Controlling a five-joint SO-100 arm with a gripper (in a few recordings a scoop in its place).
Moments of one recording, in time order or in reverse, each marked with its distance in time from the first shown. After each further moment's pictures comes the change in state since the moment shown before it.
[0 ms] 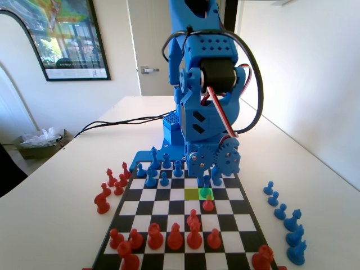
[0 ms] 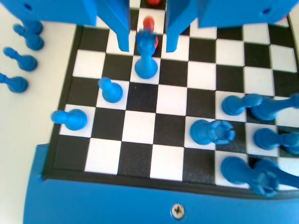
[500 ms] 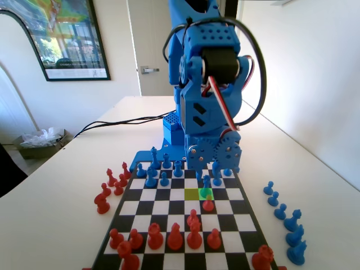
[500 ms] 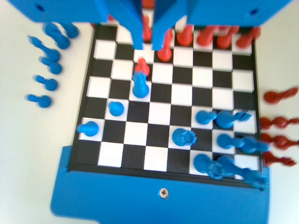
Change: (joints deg) arm 1.6 8.3 -8.7 16.6 -1.6
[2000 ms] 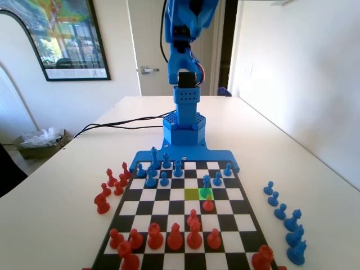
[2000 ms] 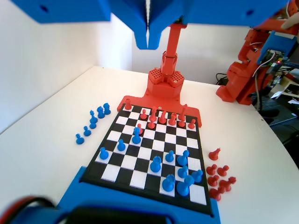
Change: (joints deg) arm 2.3 75.8 9.3 28.0 -9.1
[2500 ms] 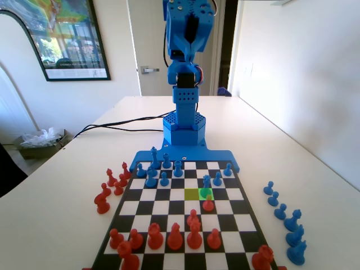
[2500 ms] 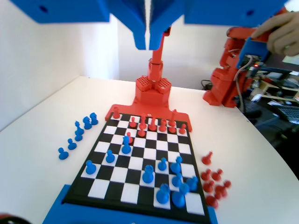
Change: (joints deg) arm 4.2 4.7 4.2 -4.2 0.0
